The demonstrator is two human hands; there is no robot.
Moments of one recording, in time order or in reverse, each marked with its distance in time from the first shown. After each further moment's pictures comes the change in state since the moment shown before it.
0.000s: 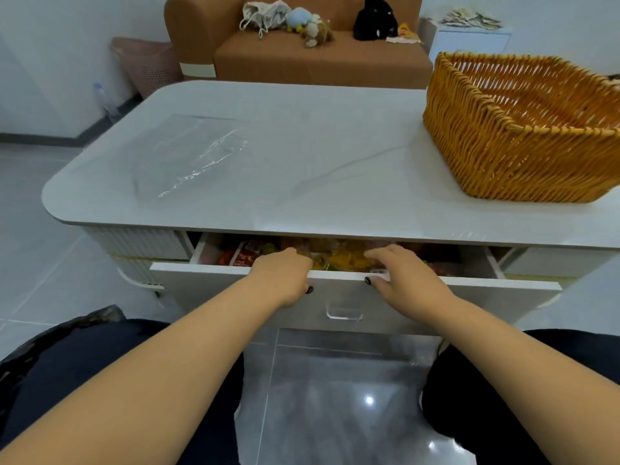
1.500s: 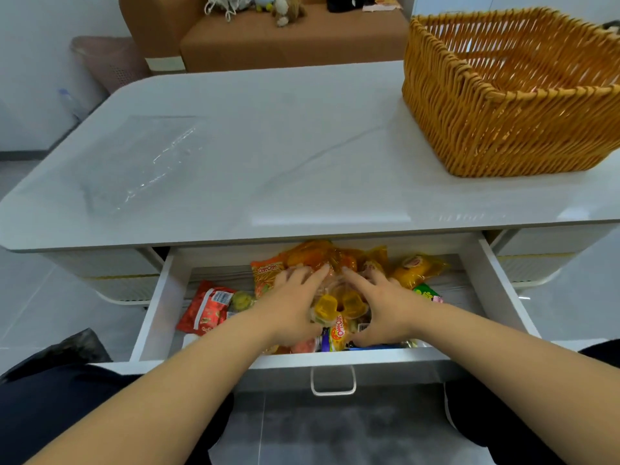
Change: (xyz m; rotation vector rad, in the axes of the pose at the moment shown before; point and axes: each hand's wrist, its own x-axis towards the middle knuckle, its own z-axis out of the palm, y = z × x) left_hand 0.023 0.033 0.044 -0.318 -0.173 0.159; right_hand 0.004 0.034 0.035 -0.037 -0.487 0.035
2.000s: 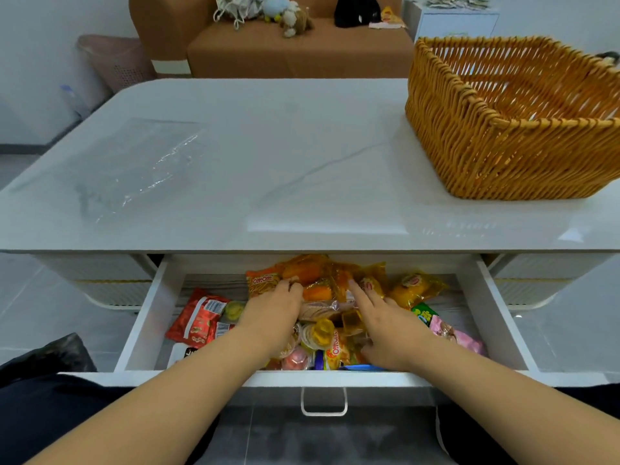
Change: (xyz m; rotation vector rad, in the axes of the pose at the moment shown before) left_hand 0.007 -0.007 0.006 0.280 0.214 -0.112; right_hand 0.000 0.006 0.012 -0.111 0.117 -0.001
